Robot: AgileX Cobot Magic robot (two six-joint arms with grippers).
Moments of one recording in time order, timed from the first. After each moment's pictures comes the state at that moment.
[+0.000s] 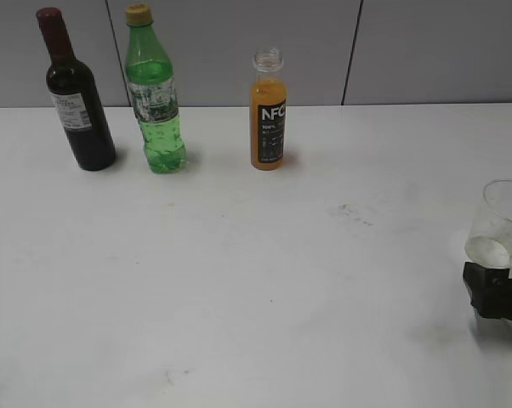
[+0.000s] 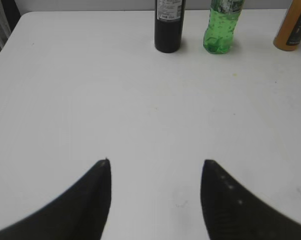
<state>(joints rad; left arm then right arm) 0.00 -0.01 -0.49 -0.15 1.09 0.13 -0.06 2.01 -0.14 -0.10 -1.24 -0.04</state>
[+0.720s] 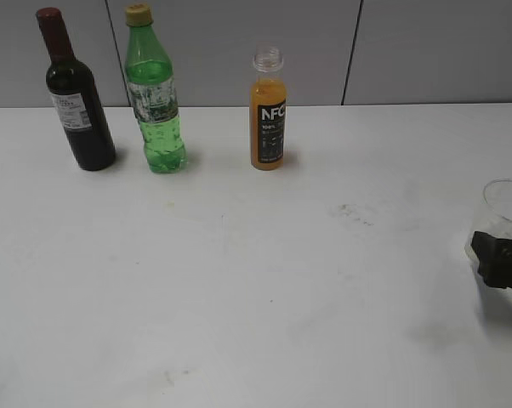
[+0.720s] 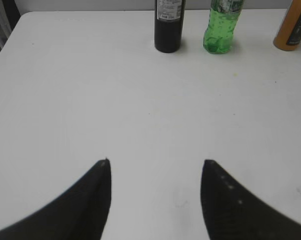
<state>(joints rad) 0.00 -0.01 -0.49 -0.15 1.09 0.13 -0.06 1.93 -0.18 -0.08 -1.22 0.01</state>
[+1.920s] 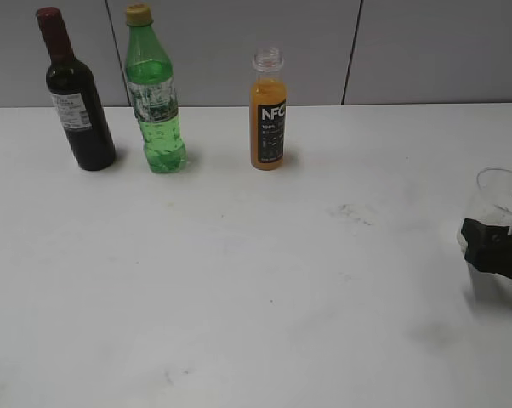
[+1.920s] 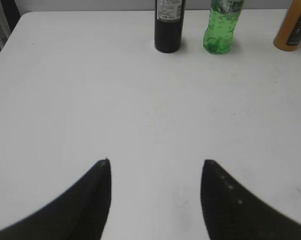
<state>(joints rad) 0.00 -0.01 -0.49 -0.15 1.09 0.13 -0.06 2.00 -0.28 -0.11 -1.22 0.02</state>
